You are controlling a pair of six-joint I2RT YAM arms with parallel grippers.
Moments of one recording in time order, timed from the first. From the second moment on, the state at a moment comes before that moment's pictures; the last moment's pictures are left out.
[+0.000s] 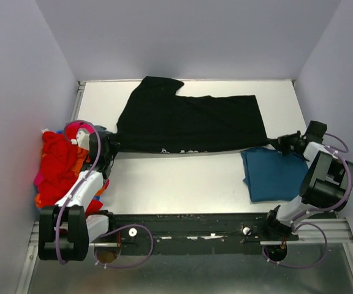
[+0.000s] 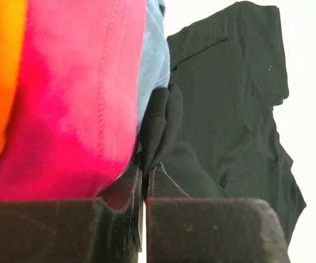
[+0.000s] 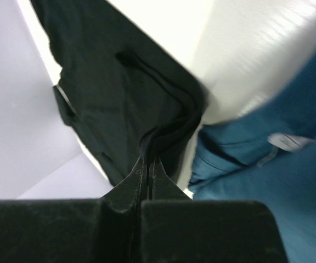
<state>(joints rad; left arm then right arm) -0.02 1.15 0.50 0.11 -0.20 -1.03 -0.46 1.61 0.84 -0.14 -0.55 1.01</state>
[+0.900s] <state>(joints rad) -0.06 0.88 0.37 -0.13 -0.24 -1.03 -0.47 1.29 0.72 -0.33 -0.20 0.88</state>
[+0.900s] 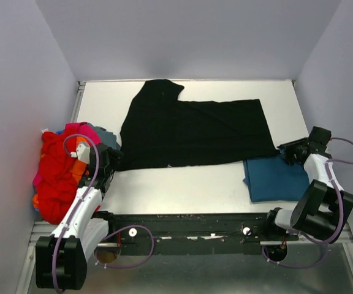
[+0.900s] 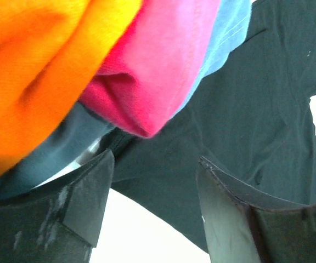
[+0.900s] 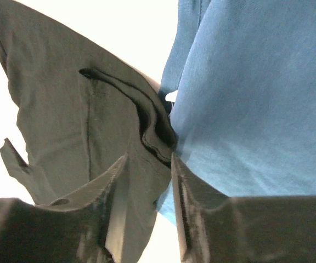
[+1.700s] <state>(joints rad) -0.08 1.55 1.06 0.06 -0.12 -0.68 -0.15 1.72 1.32 -0.31 -0.11 0.57</state>
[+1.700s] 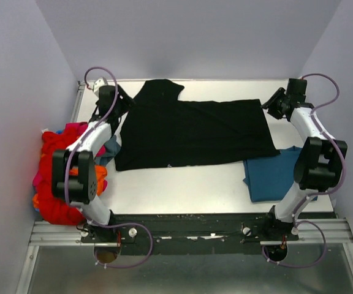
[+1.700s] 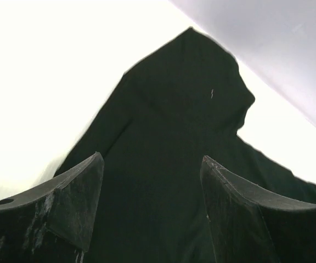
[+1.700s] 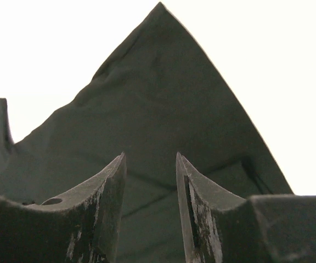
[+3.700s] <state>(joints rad) -0.03 2.85 2.45 0.13 0.12 -1.07 -0.17 2.53 2.19 -0.52 -0.17 0.76</state>
